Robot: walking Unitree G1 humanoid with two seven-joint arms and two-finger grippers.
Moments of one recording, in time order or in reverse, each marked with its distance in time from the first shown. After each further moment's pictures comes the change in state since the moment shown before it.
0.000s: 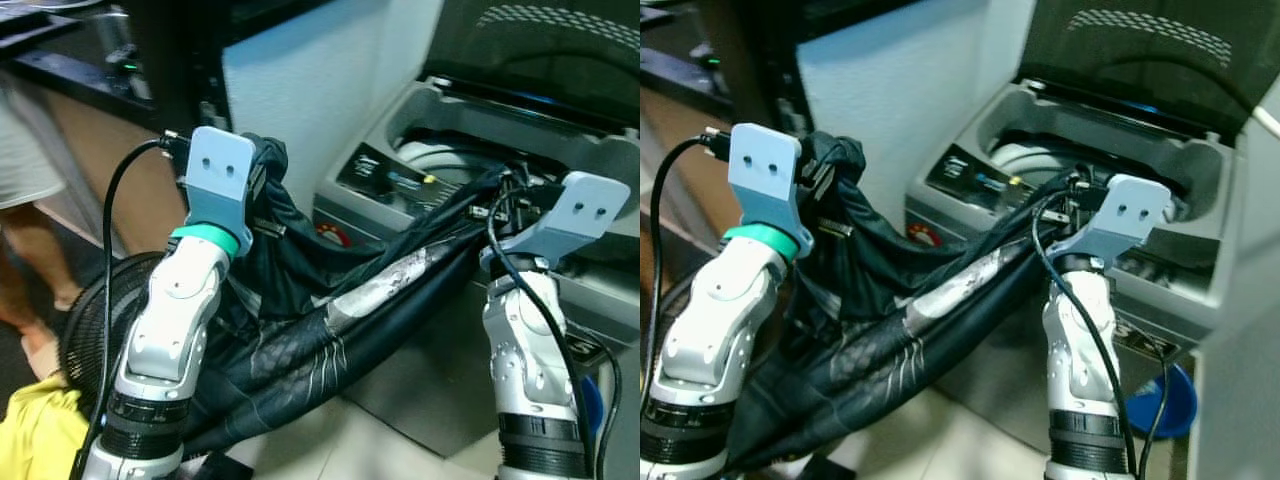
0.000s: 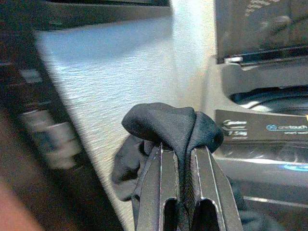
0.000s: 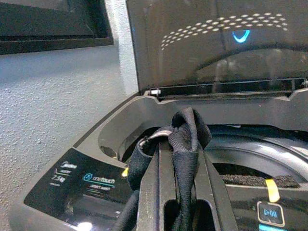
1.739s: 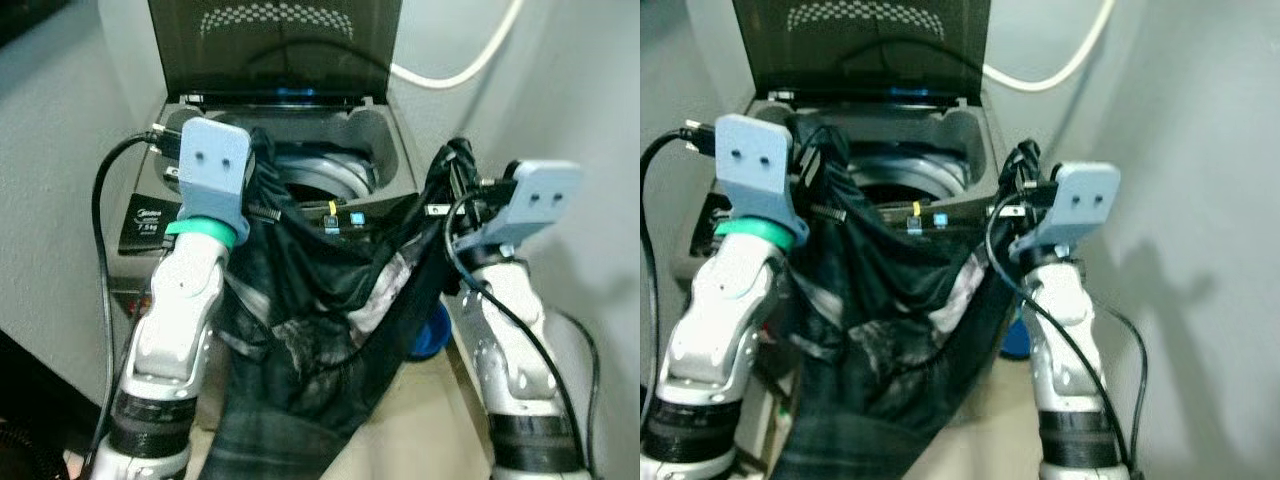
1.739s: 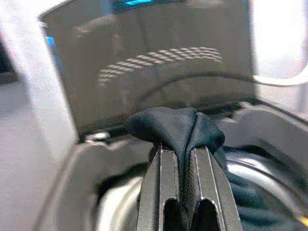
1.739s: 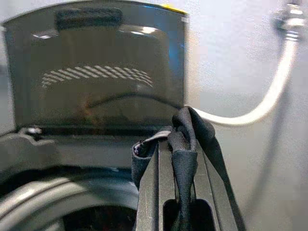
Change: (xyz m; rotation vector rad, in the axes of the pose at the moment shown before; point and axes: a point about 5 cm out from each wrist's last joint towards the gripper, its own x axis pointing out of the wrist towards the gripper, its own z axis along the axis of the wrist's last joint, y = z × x) left arm 0.002 -0.008 0.014 0.036 -0.094 0.073; right arm 0.000 0.027 0.013 -0.035 -0.074 0.240
